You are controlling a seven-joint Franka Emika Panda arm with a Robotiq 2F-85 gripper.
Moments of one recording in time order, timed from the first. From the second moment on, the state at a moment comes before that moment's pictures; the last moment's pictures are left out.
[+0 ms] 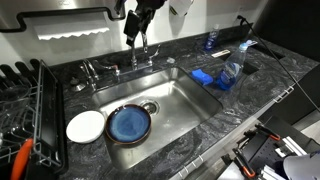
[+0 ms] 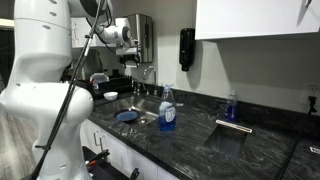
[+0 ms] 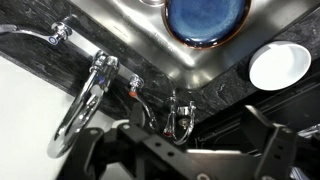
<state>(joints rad) 0.29 0.19 0.22 -1.74 -0.09 2.31 -0.10</state>
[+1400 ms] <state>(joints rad) 0.25 0.23 0.18 -1.80 -0.18 2.45 -0.08</state>
